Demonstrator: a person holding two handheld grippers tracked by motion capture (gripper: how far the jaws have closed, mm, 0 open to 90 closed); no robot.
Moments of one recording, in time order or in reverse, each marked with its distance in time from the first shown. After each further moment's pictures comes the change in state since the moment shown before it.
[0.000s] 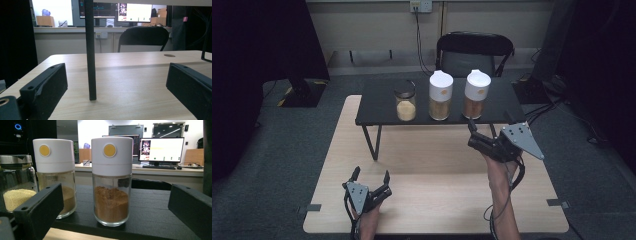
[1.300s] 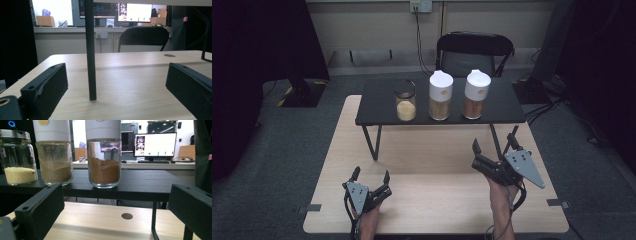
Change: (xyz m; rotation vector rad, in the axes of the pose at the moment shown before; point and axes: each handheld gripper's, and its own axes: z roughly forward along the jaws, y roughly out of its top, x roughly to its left) left arm 0.000 0.000 0.000 0.000 0.004 0.000; right arm -0.004 -0.047 -0.038 0.005 -0.036 0.021
